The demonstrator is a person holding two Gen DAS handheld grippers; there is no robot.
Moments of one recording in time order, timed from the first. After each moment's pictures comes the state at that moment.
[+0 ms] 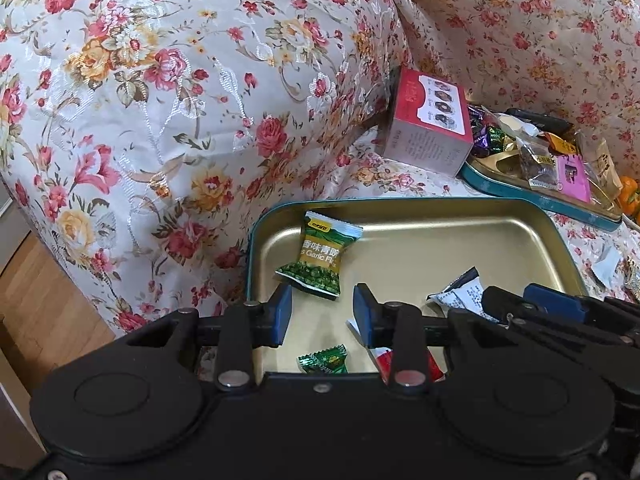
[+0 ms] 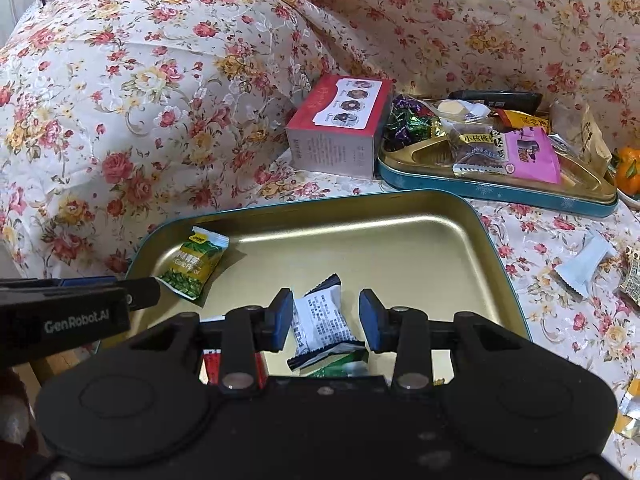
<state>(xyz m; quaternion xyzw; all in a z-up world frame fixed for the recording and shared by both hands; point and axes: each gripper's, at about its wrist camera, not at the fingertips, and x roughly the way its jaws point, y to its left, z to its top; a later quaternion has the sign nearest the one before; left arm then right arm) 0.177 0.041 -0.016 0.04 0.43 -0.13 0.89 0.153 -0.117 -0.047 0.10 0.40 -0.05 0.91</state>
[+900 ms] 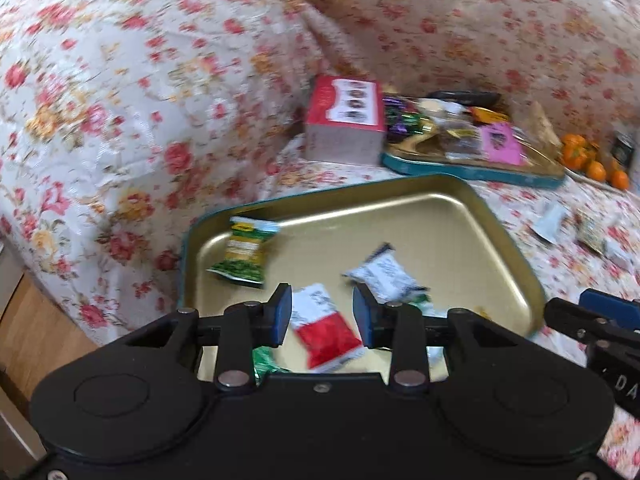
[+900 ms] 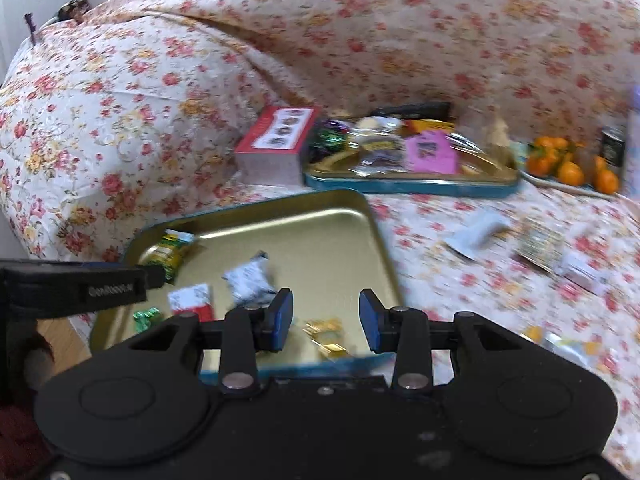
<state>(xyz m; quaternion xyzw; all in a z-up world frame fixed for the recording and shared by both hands) 0.121 -0.007 -0.003 0.10 0.39 -0.20 0.89 0.046 -0.156 -0.012 0.11 0.37 -0.12 0.92</state>
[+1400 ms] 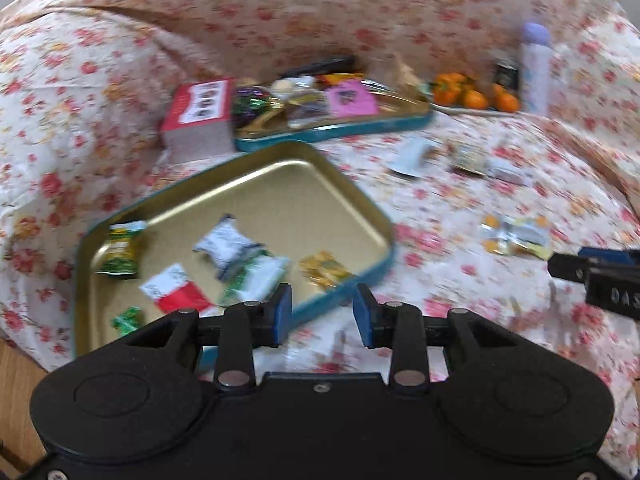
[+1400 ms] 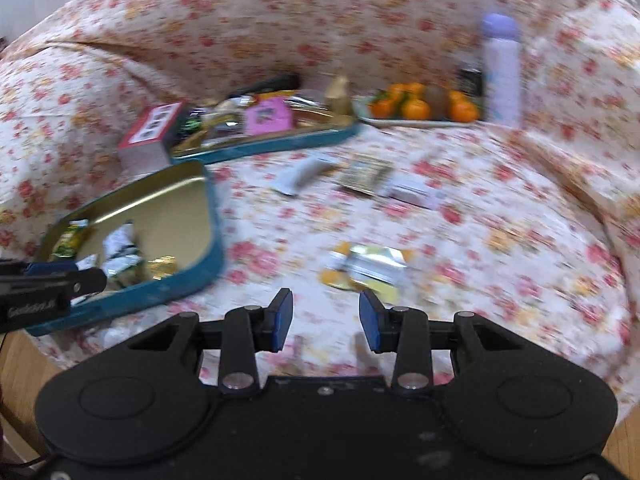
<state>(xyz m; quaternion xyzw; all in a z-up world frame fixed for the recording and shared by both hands) 0.036 -0.071 -0.015 0.18 0.37 -0.32 0.86 -0.073 -0.233 -0.031 0.15 0.37 -0.24 0.88</state>
